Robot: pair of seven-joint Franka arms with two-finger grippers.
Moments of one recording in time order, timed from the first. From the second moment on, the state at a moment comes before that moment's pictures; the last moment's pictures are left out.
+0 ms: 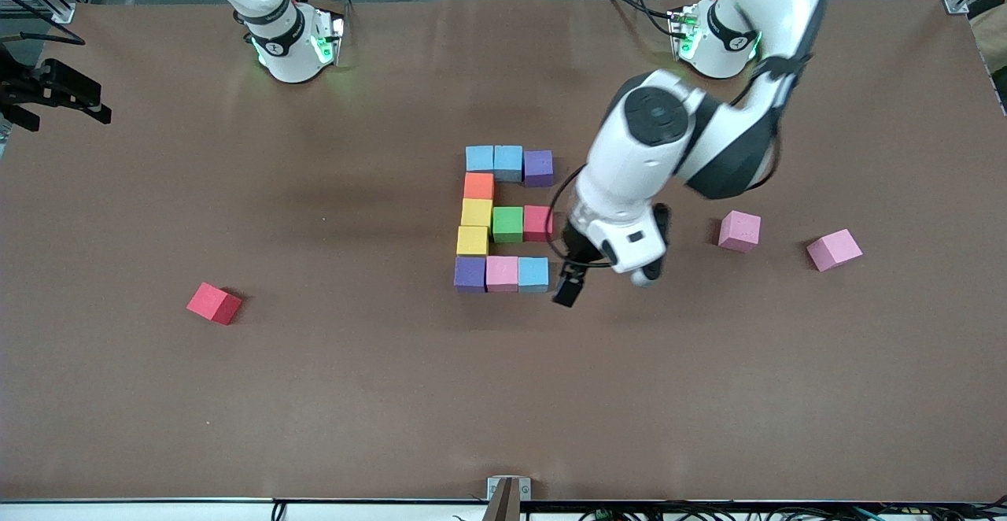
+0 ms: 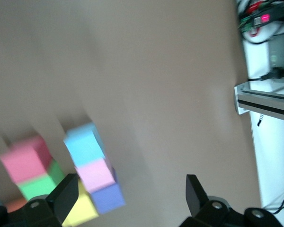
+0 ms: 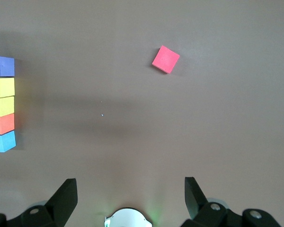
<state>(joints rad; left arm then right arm) -0.45 0.47 -0.13 -1.40 0.03 2.12 -1.72 -0.01 -0.08 -0.05 -1.56 0.01 1.39 -0.15</state>
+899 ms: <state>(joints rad) -0.04 0.17 -0.12 -1.40 0.03 1.57 -0.42 -0.01 -0.08 -0.05 -1.56 0.01 1.39 -0.15</state>
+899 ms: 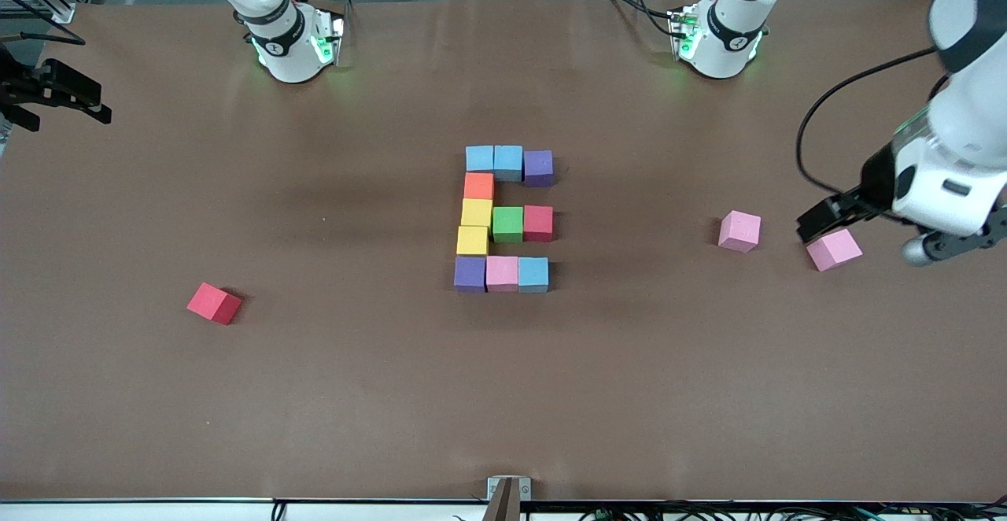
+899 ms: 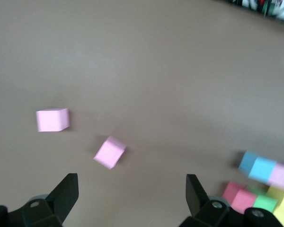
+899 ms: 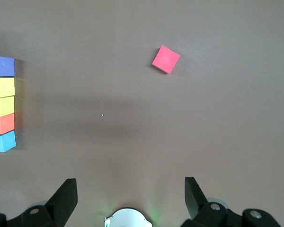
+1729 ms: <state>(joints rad) 0.03 -0.10 -0.07 -1.62 0.03 1.42 -0.14 -0.01 -0.08 -0.05 -1.56 0.01 1.39 -0.15</state>
